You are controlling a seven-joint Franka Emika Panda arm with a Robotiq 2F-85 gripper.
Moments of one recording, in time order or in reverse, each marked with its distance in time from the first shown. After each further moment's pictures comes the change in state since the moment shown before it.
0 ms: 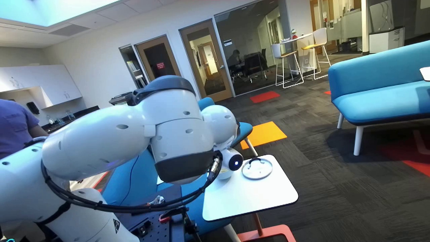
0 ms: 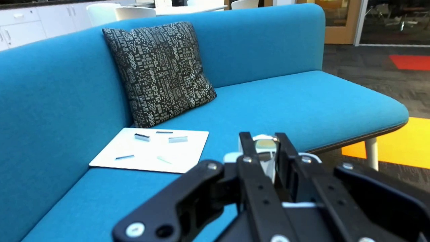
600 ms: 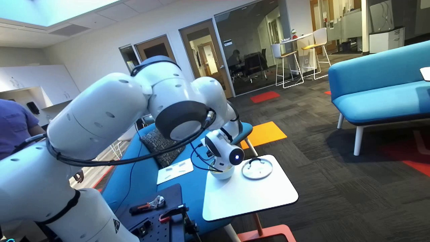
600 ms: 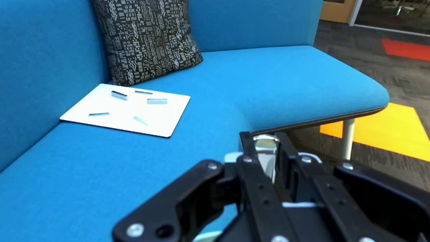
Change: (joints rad) arm 0.249 -0.213 -0.179 0.096 0.311 -0.097 -0.202
